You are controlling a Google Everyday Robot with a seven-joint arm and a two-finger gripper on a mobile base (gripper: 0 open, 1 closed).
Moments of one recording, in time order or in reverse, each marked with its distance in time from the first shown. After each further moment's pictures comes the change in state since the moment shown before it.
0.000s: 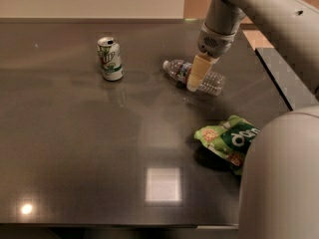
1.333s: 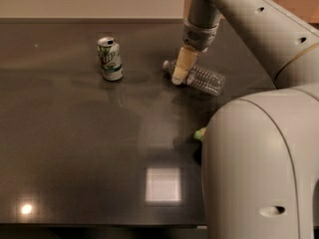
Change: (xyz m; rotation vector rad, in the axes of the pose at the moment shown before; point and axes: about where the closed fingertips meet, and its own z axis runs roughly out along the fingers) arm -0.046 -0.018 0.011 0.026 0.026 -0.011
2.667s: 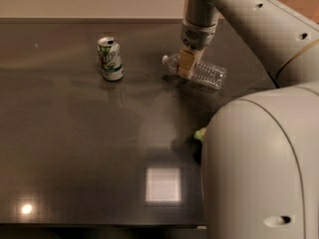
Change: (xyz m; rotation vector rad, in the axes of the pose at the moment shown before) arm -0.001 0.008 -0.008 0.018 0.021 -0.012
